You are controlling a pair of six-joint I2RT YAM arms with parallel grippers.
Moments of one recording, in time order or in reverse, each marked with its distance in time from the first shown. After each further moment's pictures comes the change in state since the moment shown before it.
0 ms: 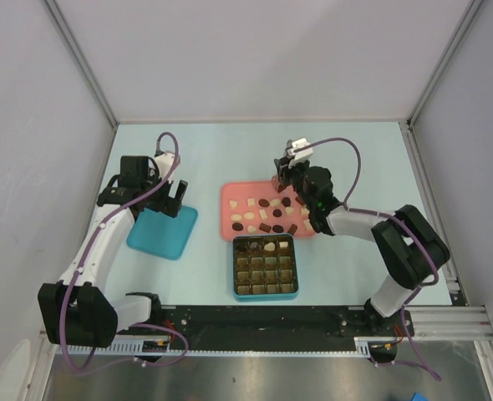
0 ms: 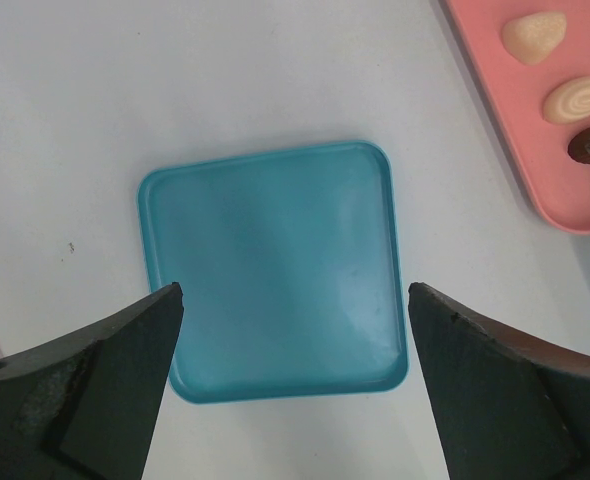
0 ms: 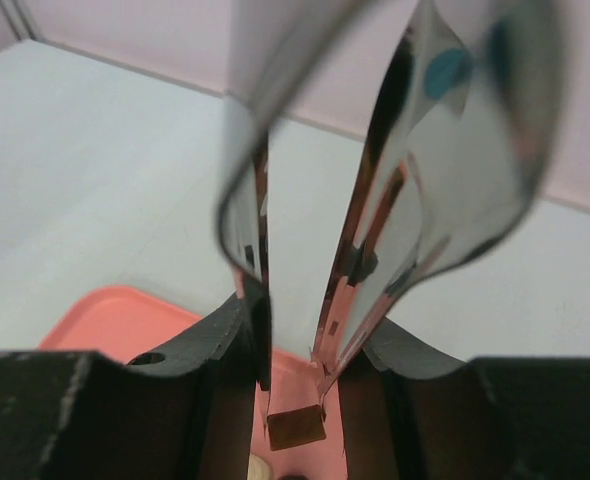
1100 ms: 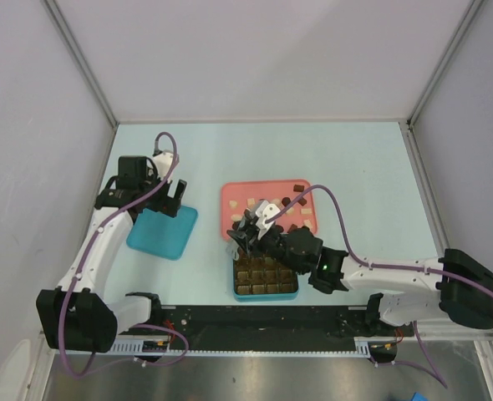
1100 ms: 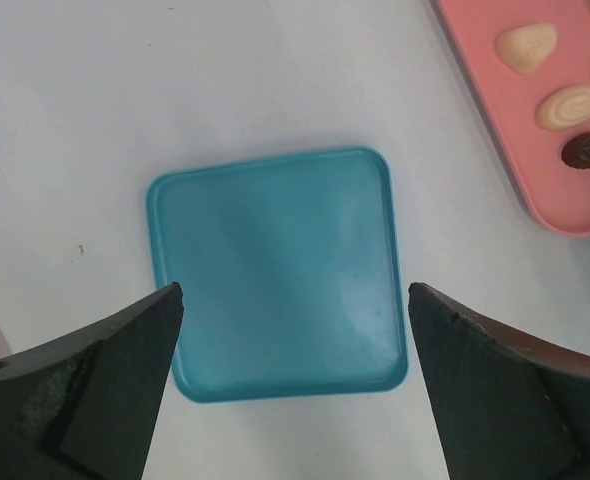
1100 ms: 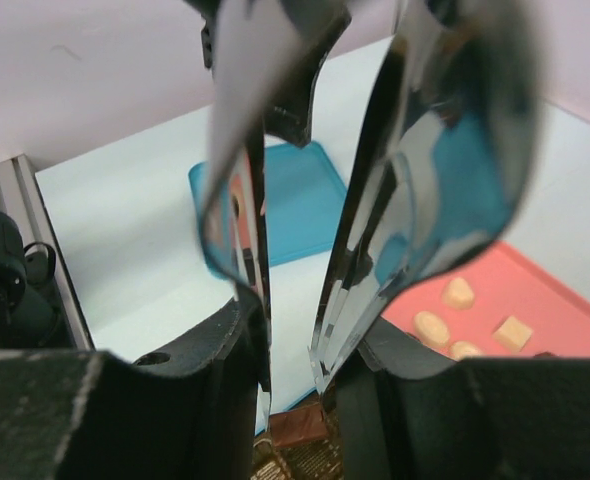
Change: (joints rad) left arm 0.000 -0.028 0.000 0.000 0.001 -0.001; right arm 0.646 -0.452 -0.138 -0.291 0.101 0.069
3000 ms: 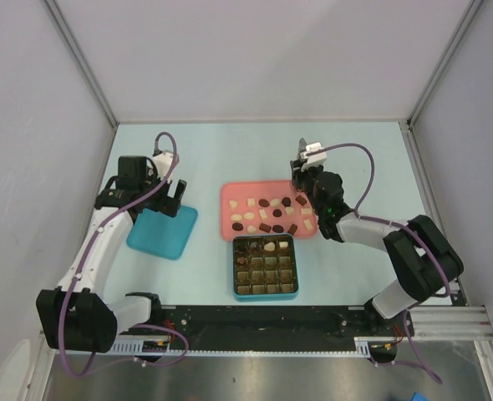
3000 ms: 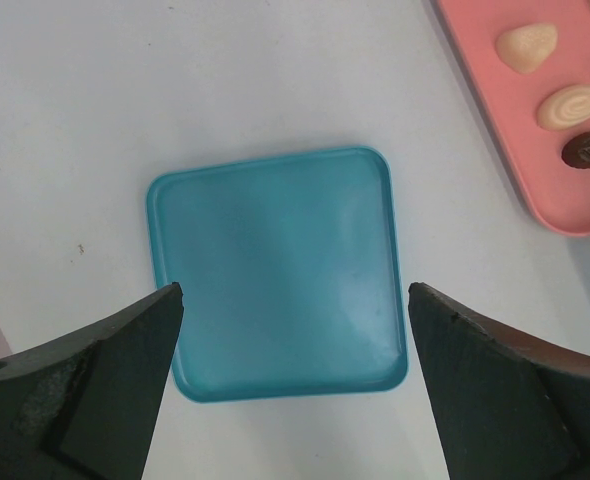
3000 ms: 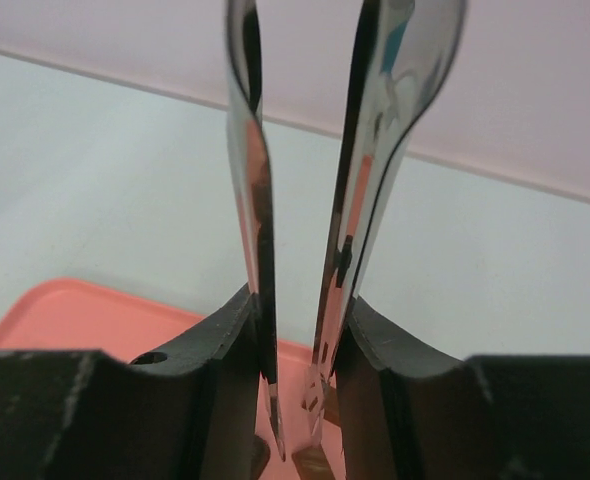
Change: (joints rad) left arm 0.000 -0.003 0.000 -0.001 0.000 0.001; right arm -0.660 0.309 0.034 0.269 -0.002 -0.093
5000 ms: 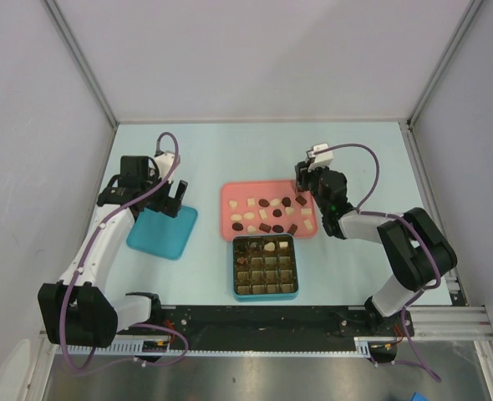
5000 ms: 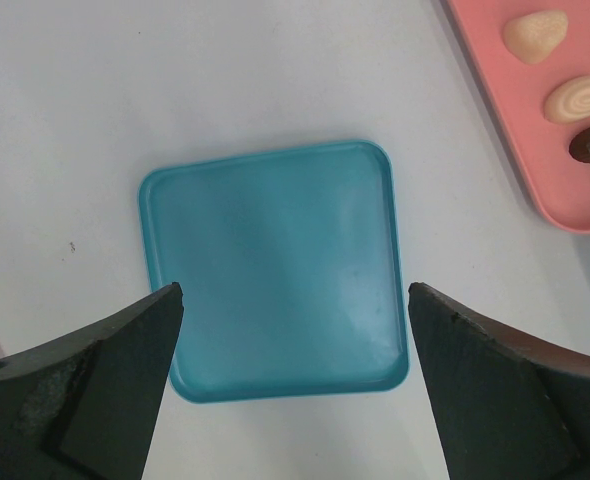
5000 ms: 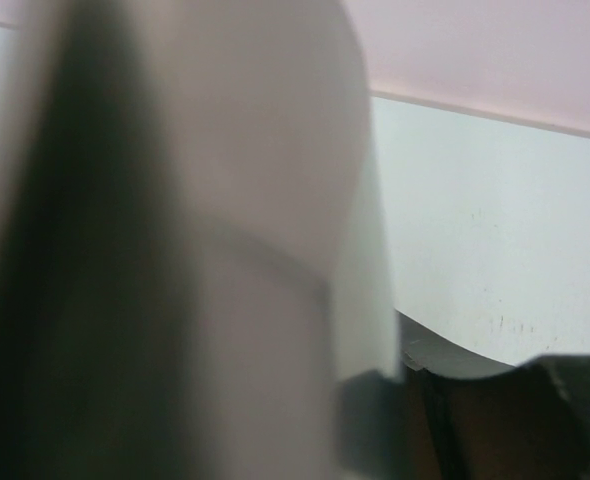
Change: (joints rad) left arm 0.000 0.032 0.000 0.000 -0.002 0.002; right arm -0.093 0.084 -0.013 0.005 -0.061 0.067
